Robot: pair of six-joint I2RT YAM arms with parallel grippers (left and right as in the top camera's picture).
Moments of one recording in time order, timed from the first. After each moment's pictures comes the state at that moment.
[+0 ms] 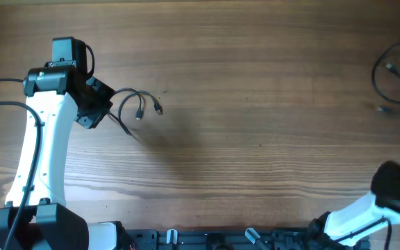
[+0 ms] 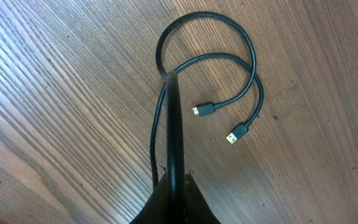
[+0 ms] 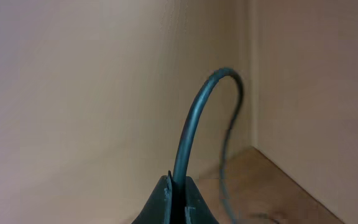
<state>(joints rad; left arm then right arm) 0.07 1.54 1.38 -1.18 0.02 -0.90 -0.49 1.88 2.54 -0.91 -0.07 0.22</state>
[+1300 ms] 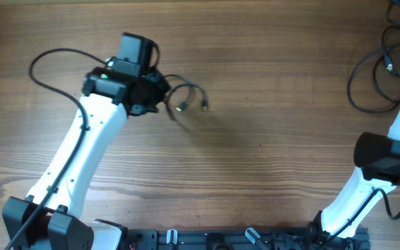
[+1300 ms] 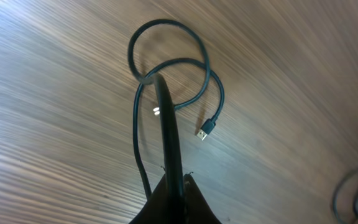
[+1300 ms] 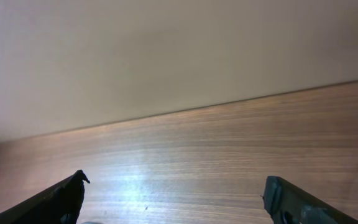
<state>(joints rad) -0.32 1.55 1.37 -0.93 0.05 -0.92 -0.22 2.08 2.53 -1.13 -0.46 0.14</state>
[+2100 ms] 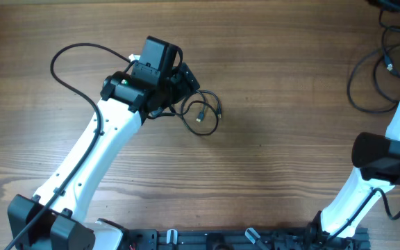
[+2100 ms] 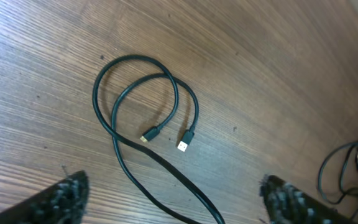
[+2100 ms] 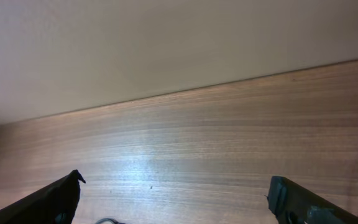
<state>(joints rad) -0.42 1.55 1.37 -0.86 0.04 -0.94 -0.21 2.08 2.53 -1.21 -0.46 0.13</state>
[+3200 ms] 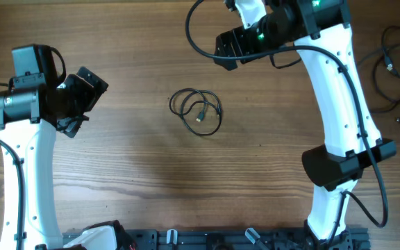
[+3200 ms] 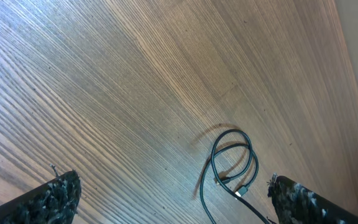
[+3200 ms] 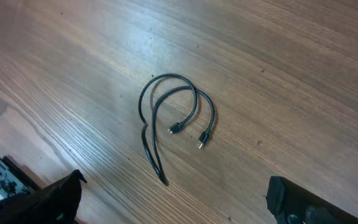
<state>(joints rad) 0.18 1.37 1.37 -1.14 0.15 -0.75 0.39 2.08 2.52 -1.61 -0.30 -0.06</state>
